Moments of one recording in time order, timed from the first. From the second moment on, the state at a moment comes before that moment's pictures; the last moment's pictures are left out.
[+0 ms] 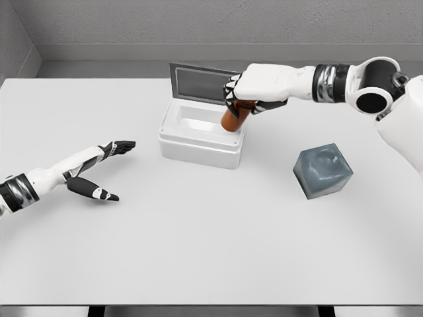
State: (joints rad) left arm -0.60 0.91 -1.15 -1.24 0.61 -0.61 -0.27; right arm -0.96 -0.51 0.76 -1.30 0.47 -0.61 0.61
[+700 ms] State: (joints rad) left arm -0.60 0.91 -1.16 -1.24 0.61 -0.61 -0.27; right arm -0.94 -0.54 0.55 -1.42 0.49 -0.61 0.61
